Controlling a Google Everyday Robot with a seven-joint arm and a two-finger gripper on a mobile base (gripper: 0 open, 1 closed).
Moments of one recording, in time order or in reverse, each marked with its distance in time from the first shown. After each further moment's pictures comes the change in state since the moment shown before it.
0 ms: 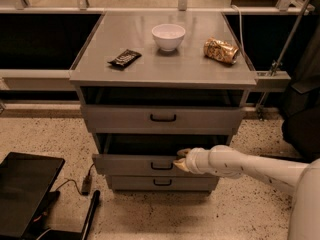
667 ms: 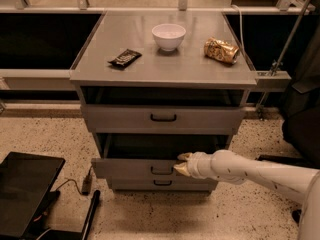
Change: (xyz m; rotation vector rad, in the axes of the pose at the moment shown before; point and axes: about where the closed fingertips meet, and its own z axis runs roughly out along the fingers) arm 0.007 0.015 -0.011 -0.004 0.000 0.023
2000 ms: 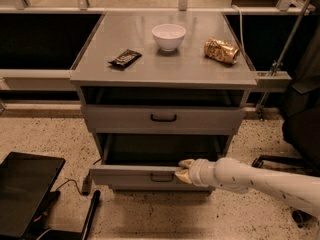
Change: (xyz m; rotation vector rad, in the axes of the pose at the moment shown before) arm 0.010 0.024 -0.017 -0.011 -0.002 0.037
